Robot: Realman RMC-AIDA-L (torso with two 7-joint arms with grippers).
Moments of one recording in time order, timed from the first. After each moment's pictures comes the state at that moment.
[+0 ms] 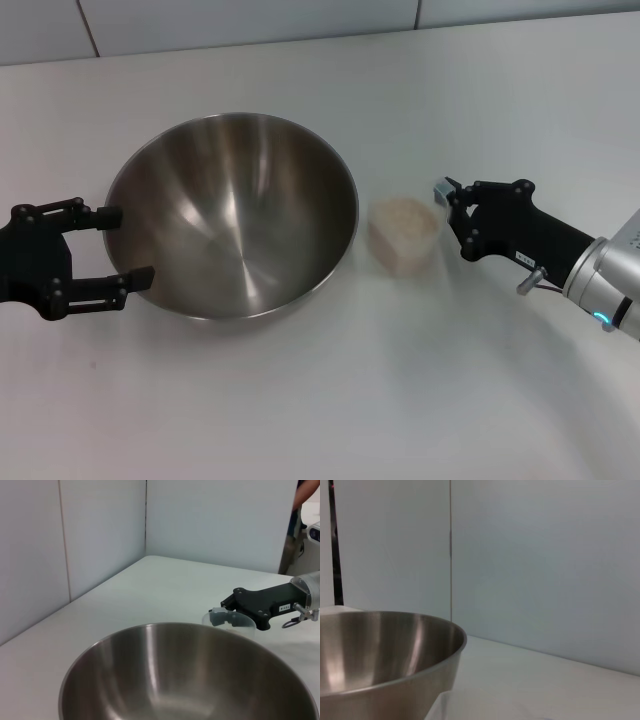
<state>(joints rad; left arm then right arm) -0.37 -2.06 0.81 1.00 2.00 1.65 -1.38 0.39 2.09 -1.21 -0.15 -0.91 -1.16 0.47</state>
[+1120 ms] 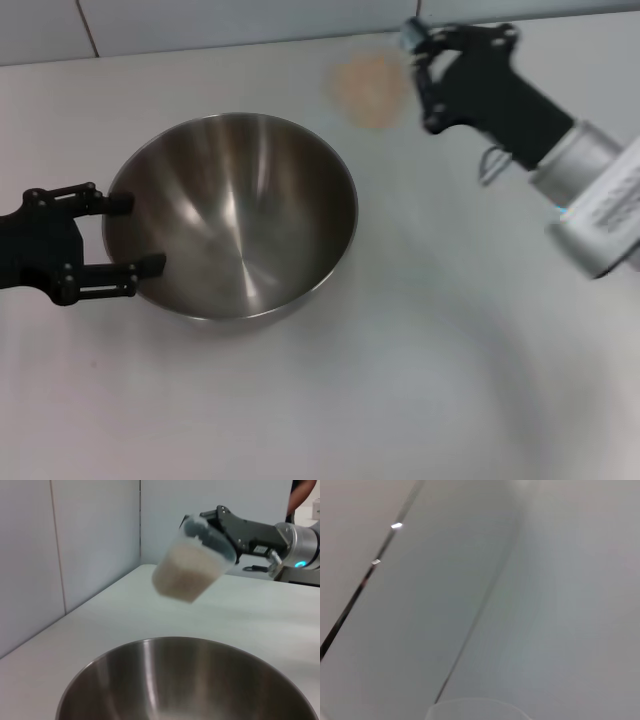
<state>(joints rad) -0.40 -2.06 0.81 0.99 2.00 1.65 -1.37 0.59 2.09 -0.99 -0.06 -0.90 -1.45 -0.04</state>
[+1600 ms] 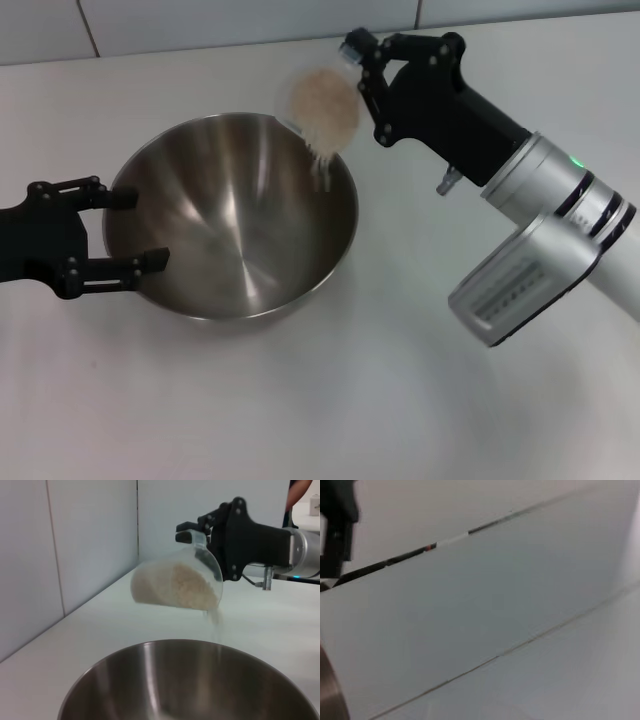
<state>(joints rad) -0.41 -2.06 0.82 0.99 2.00 1.64 -1.38 0.73 2.09 -0.90 0.19 -0.95 -1.55 -0.85</state>
